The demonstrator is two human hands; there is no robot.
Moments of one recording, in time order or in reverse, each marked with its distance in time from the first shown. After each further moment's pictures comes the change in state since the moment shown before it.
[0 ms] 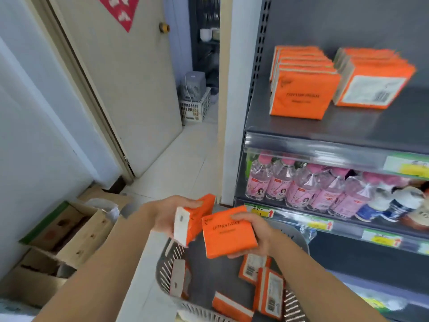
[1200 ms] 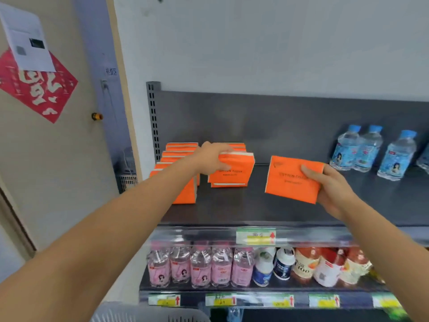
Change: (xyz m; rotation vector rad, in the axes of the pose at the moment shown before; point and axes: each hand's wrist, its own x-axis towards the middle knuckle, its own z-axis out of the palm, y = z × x) left_hand 0.008 0.362 0.262 1.280 0.668 0.956; right_hand -0.338 -0.210 -0.218 -0.023 0.719 -1.053
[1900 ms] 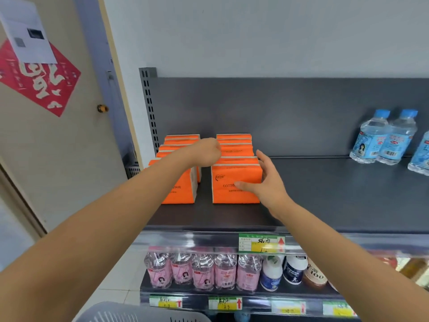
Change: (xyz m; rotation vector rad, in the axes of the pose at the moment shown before) left_hand 0.022 -0.008 0.002 -0.061 -0.114 -0.175; right_hand 0.032 0.068 0.114 -0.218 -0.192 -0.161
